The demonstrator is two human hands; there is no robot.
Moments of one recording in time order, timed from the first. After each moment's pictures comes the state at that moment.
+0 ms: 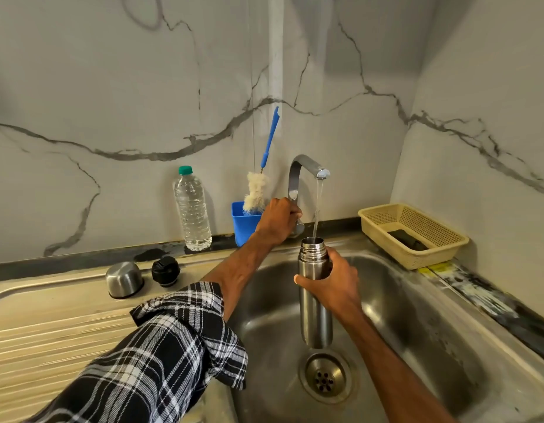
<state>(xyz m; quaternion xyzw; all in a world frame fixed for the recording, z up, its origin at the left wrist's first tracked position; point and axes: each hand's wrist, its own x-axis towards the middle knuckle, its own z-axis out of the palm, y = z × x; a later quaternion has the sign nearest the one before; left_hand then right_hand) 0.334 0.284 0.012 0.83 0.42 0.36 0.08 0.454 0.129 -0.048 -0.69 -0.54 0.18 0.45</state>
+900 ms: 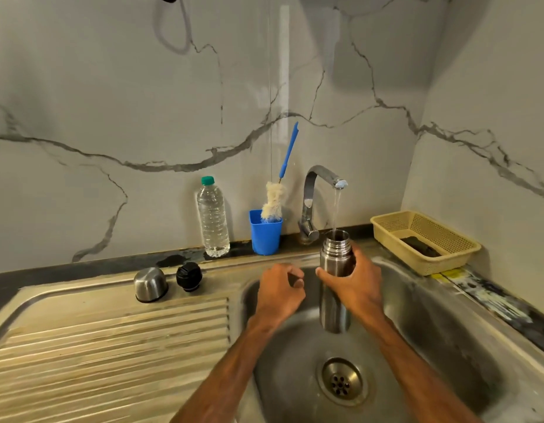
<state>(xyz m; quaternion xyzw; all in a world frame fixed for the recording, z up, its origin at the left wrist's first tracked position) 0.282 0.146 -0.040 0.72 0.54 0.37 0.23 0.444 0.114 -0.028 -0.69 -0.52 0.15 0.48</state>
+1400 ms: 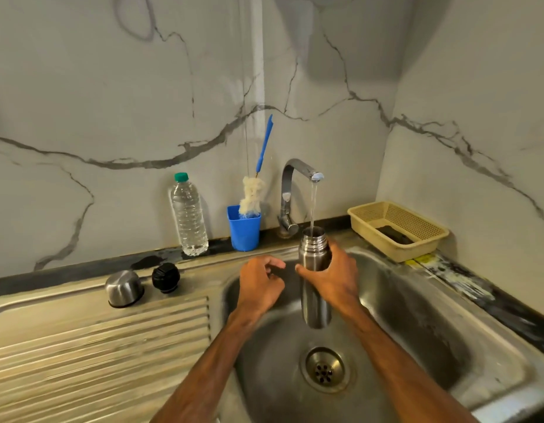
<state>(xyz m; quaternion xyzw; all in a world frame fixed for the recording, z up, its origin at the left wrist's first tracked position) 0.282 0.146 -0.037 0.73 0.52 0.39 0.22 0.443 0.116 -0.029 -0.70 -0.52 0.14 0.46</state>
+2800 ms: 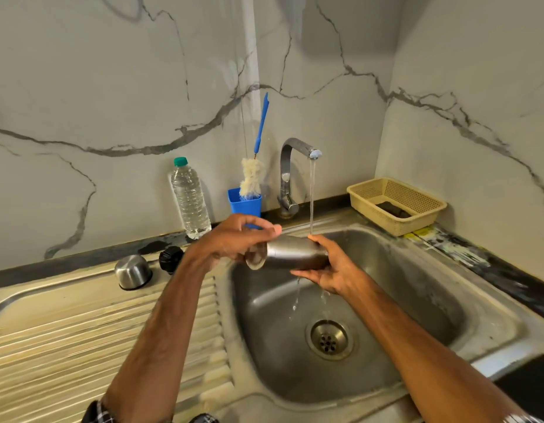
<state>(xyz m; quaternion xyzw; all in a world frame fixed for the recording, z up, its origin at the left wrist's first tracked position) 0.219 0.142 0.055 0.70 0.48 0.23 0.47 0.437 0.108 -0.030 -0.44 -0.06 0.67 0.59</state>
